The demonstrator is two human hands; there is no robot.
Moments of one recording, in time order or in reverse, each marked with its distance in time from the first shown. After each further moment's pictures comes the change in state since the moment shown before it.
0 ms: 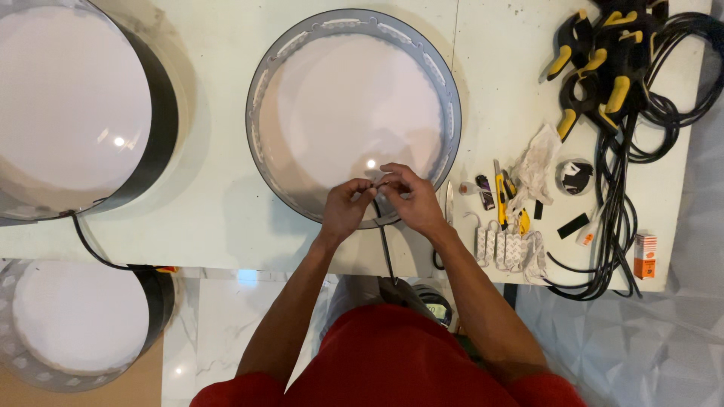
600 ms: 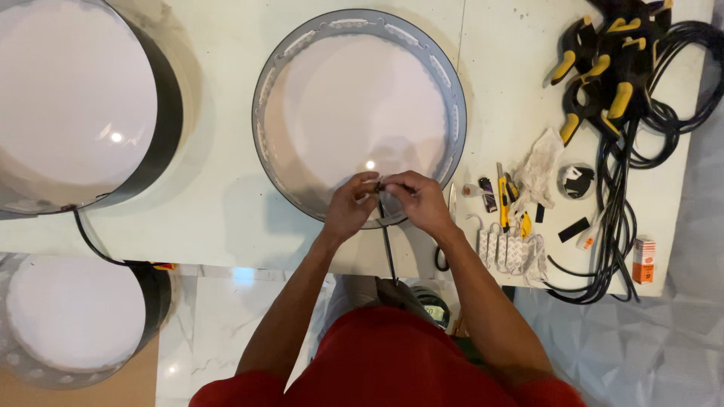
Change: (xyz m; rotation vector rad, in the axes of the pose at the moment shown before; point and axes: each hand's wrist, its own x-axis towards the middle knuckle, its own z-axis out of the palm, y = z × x) left_hand -0.010 0.029 -0.006 0.028 -0.073 -0.040; right_hand 0.005 -0.018 -0.003 -0.098 -0.006 0.001
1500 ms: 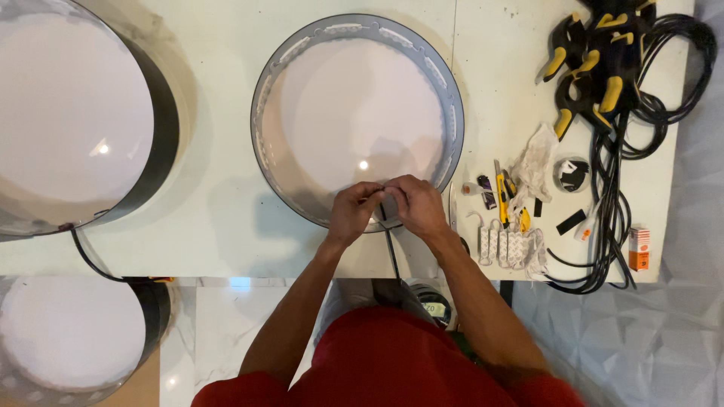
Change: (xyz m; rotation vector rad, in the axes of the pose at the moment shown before) left_hand 0.014 -0.014 -0.001 -0.049 0.007 -0.066; right_hand -0.003 0.032 0.017 -0.523 0.092 -0.179
